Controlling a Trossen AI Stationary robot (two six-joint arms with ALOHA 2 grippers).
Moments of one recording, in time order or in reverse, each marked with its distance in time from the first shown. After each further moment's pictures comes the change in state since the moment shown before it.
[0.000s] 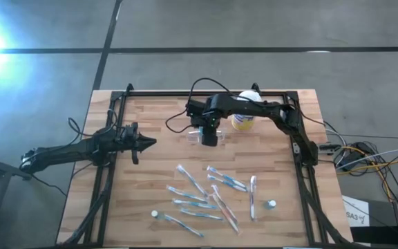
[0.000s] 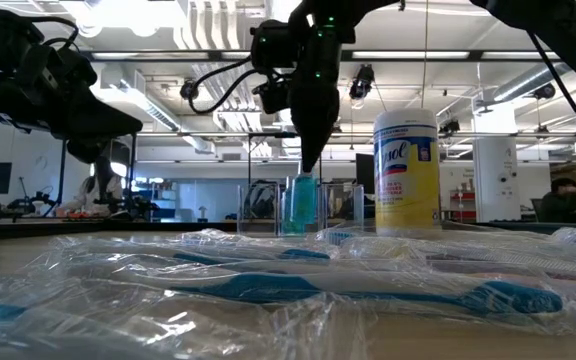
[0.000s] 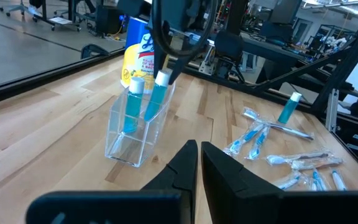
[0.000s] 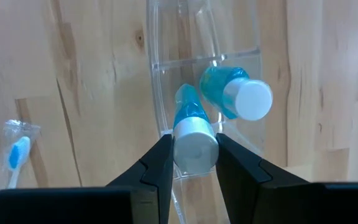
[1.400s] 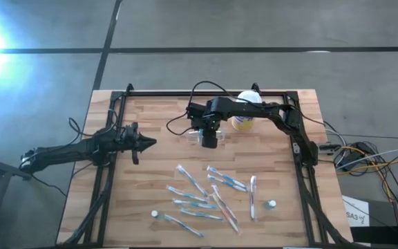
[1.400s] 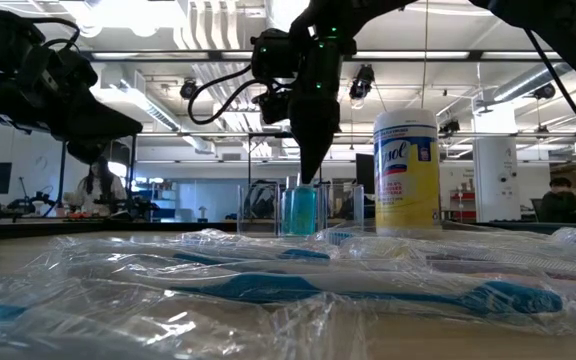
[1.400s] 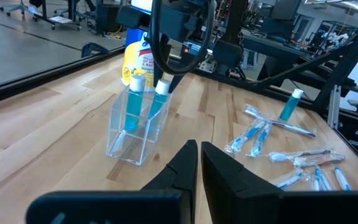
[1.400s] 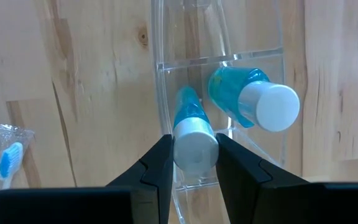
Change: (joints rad) left arm 0.000 0.011 0.000 0.000 0.000 0.011; right arm 0.000 -0.002 -0.082 0.087 -0.011 -0.003
